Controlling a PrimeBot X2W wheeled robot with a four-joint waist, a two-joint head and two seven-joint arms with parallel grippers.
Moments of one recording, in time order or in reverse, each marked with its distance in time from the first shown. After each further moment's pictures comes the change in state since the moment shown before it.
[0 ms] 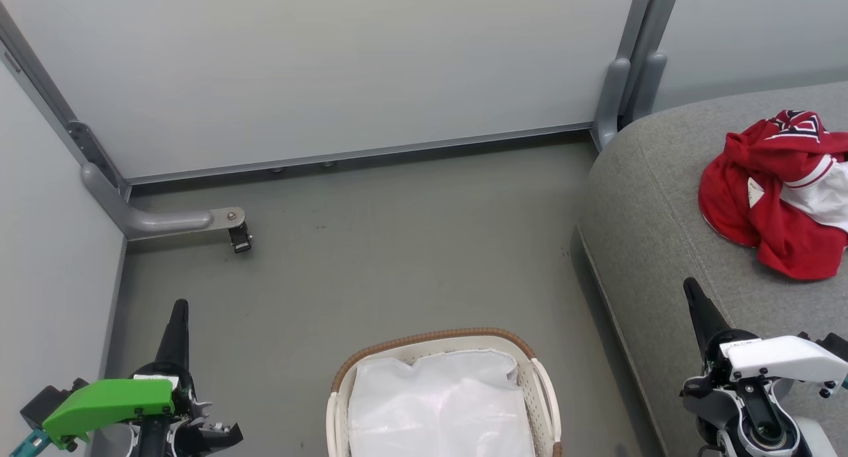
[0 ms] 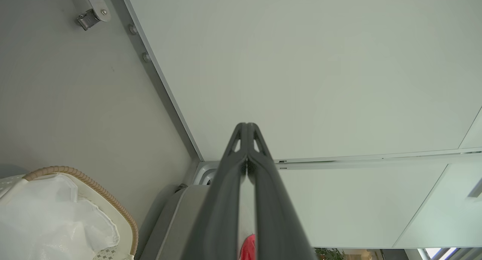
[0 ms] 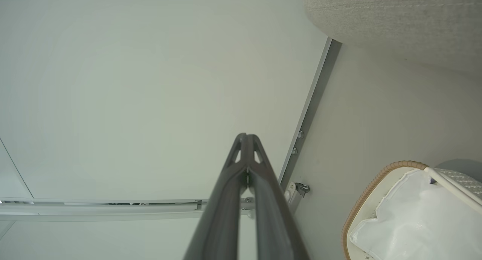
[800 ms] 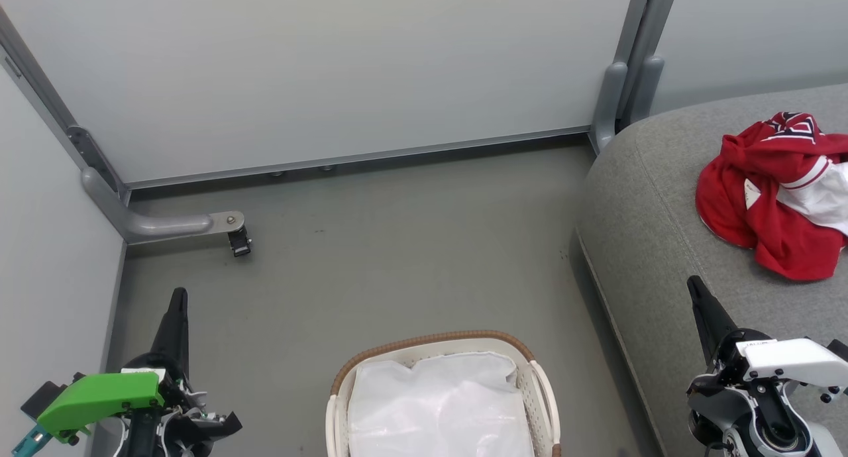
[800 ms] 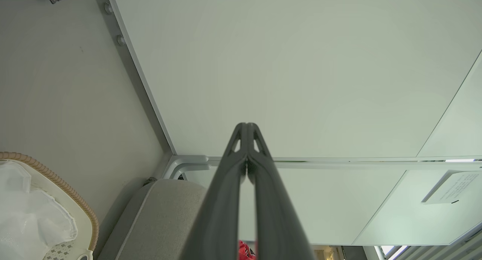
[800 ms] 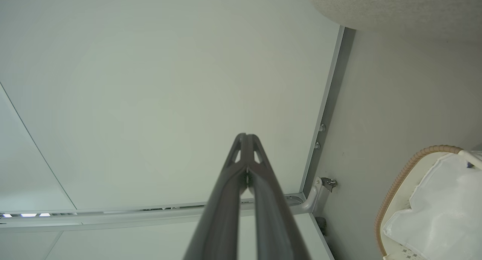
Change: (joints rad) left arm -0.013 0.001 0.006 -0.019 -0.137 -0.001 0.035; right arm 0.011 -0.001 -0.017 -0.024 0.145 0.000 0.037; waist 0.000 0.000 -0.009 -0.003
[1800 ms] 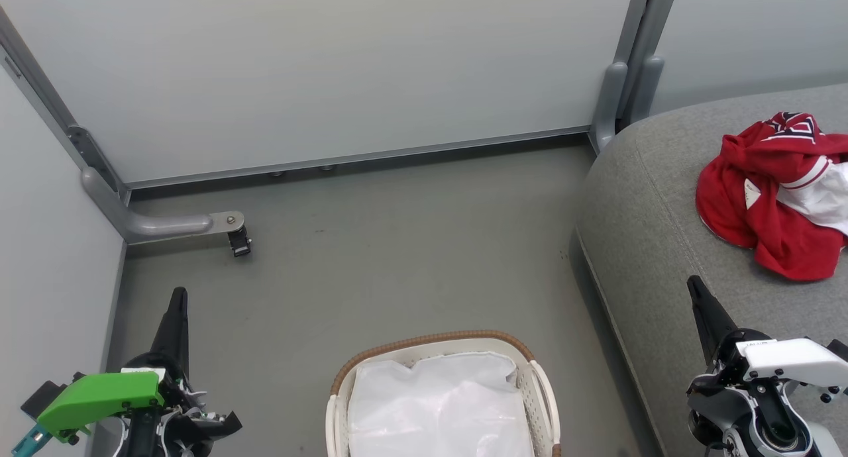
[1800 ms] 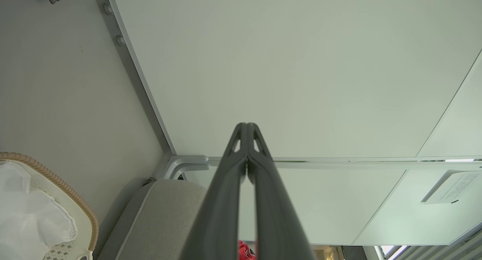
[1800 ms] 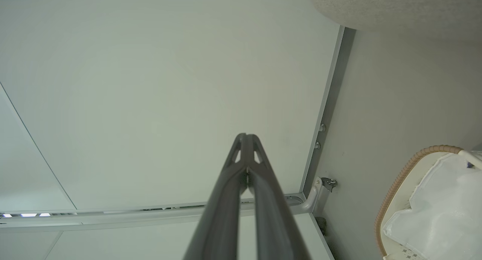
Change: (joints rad) left arm -0.001 0.000 0.000 0.000 0.000 0.000 0.000; right arm 0.000 0.000 0.000 0.000 0.000 0.000 0.000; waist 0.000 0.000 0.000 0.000
